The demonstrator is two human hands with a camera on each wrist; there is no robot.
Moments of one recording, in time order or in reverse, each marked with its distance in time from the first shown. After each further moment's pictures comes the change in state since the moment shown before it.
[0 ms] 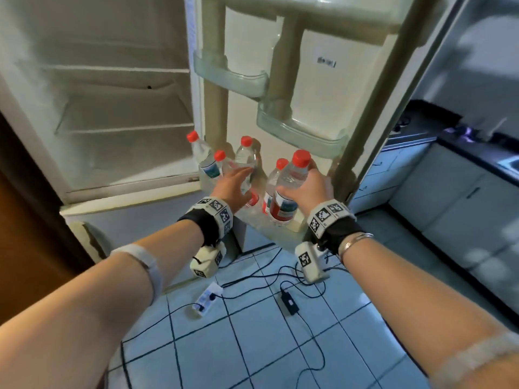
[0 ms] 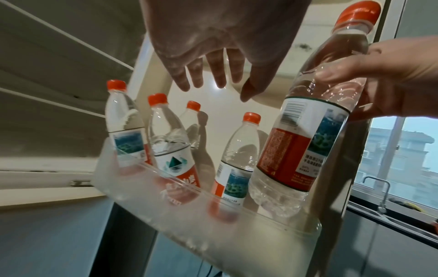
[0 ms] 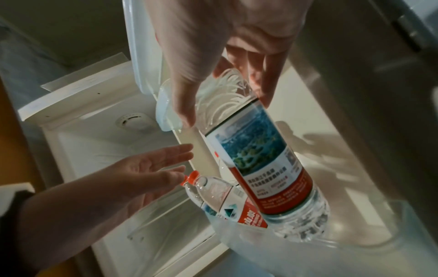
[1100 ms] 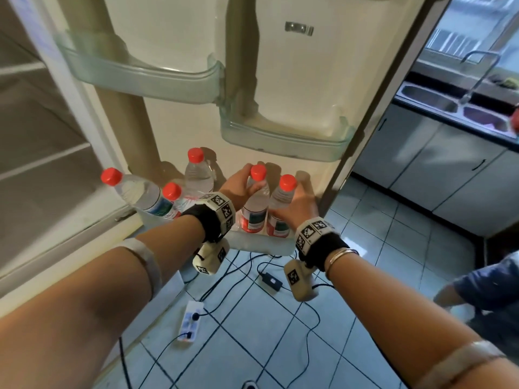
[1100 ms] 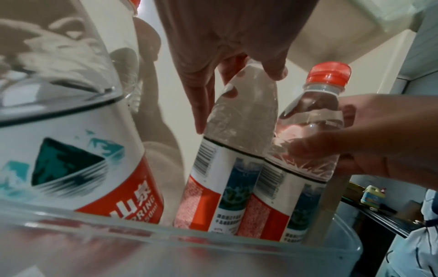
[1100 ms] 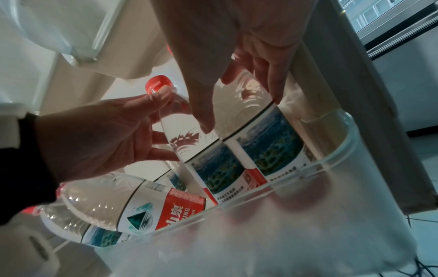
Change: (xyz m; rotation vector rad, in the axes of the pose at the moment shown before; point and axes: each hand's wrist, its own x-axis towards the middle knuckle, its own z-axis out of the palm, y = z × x) left_hand 0.156 -0.013 0.069 -0.383 -0.488 0.281; right_hand 0.080 0.049 0.078 0.130 0.176 0.431
